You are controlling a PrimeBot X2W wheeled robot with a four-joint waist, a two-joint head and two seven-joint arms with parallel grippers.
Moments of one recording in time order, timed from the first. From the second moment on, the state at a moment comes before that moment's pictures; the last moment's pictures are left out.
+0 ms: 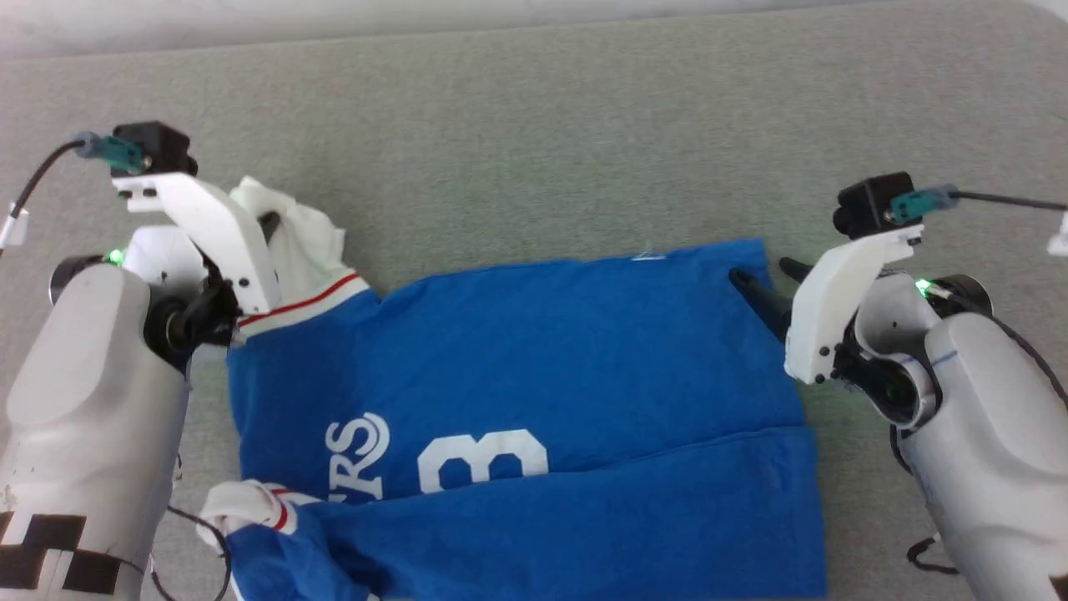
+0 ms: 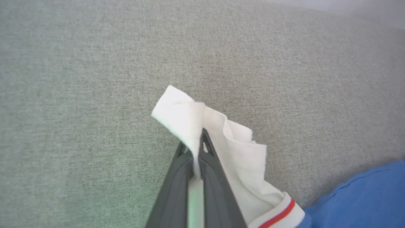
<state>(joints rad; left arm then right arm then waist) -0.78 0.40 -0.29 0.69 -0.66 -0.08 0.48 -0.58 -0.23 0.27 0.46 0.54 0.13 0.46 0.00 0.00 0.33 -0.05</state>
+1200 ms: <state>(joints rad) -0.16 0.45 -0.15 0.25 -0.76 0.05 0.18 -0.25 -0.31 0.34 0.44 0.62 0.13 0.20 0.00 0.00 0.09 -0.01</state>
